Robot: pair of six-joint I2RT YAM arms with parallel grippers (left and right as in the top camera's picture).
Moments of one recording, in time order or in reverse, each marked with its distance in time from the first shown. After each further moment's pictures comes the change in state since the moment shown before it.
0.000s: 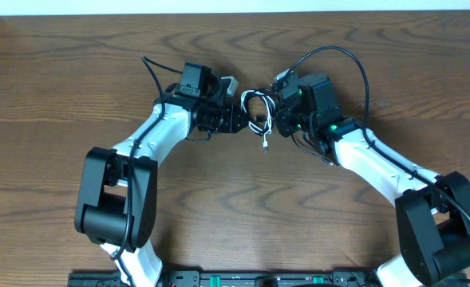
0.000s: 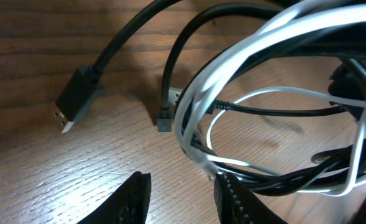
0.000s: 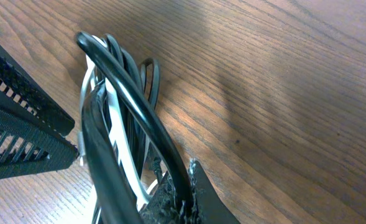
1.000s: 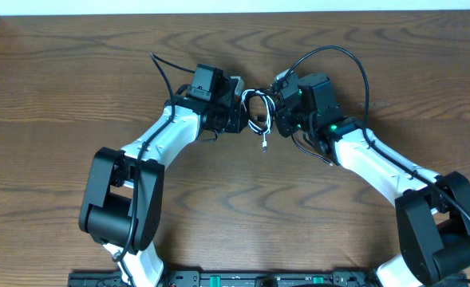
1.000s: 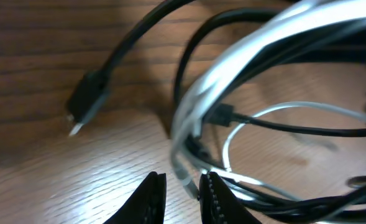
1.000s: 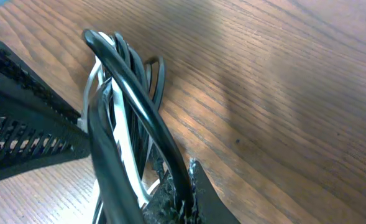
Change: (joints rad) left arm -0.061 0.000 0.000 0.029 -0.167 -0.026; right arm 0.000 0.000 0.000 -0.001 0.000 0.000
